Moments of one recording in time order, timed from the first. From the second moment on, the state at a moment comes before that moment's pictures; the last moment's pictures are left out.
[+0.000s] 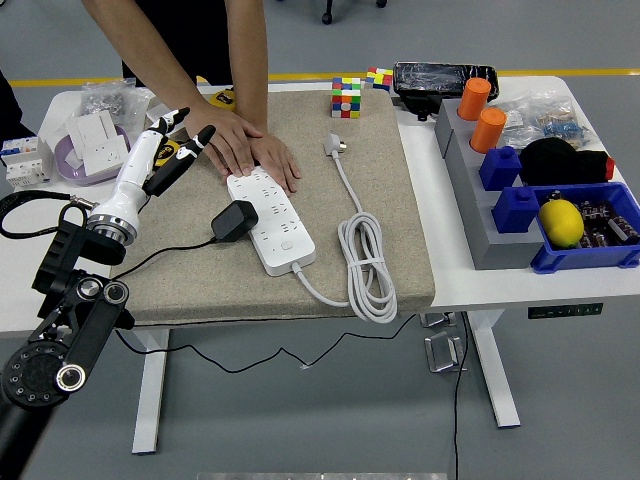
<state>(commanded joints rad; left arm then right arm) -0.27 0.03 -1.38 -1.38 1.72 0.15 0.12 0.09 -0.39 0.27 0.49 0.02 -0.29 -0.19</state>
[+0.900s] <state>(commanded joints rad) -0.09 0.01 -1.28 -1.52 1.59 0.08 0.25 0.09 -0.39 0.28 0.50 0.01 -0.29 -0.18</state>
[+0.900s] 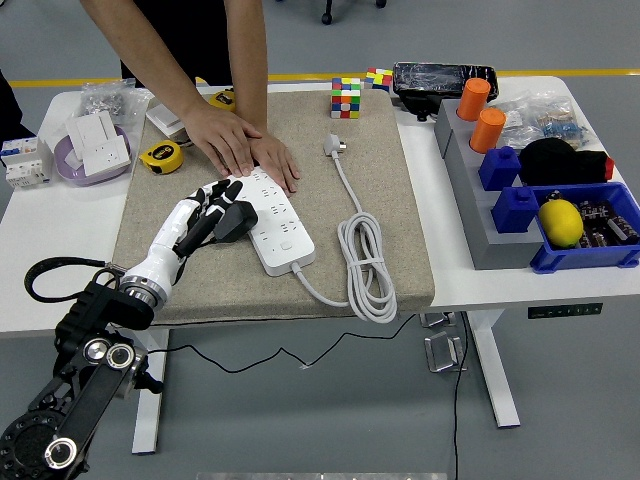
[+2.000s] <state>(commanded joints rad) -0.14 0.00 -1.24 -1.39 1.67 0.07 0.23 0.09 -0.39 0.28 0.50 0.01 -0.30 -0.18</state>
